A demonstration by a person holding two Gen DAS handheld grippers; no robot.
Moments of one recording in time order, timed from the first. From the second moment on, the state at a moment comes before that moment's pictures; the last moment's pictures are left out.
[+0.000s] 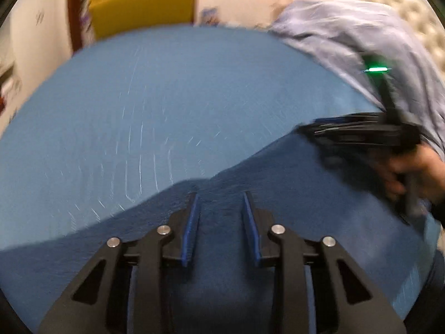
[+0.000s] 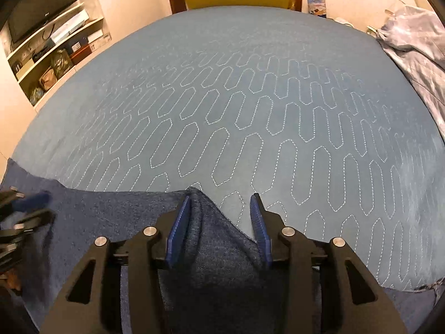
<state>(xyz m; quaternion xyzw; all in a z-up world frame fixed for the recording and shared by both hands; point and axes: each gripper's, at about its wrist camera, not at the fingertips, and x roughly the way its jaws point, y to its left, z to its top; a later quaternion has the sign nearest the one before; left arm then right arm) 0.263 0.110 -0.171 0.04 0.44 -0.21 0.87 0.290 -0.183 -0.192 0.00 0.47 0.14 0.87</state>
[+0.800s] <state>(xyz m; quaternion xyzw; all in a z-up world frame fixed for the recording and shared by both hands) 0.205 -0.033 -0.141 0.05 0.42 -0.28 0.86 0.193 -0.376 -0.156 0.01 0.44 -0.02 0.90</state>
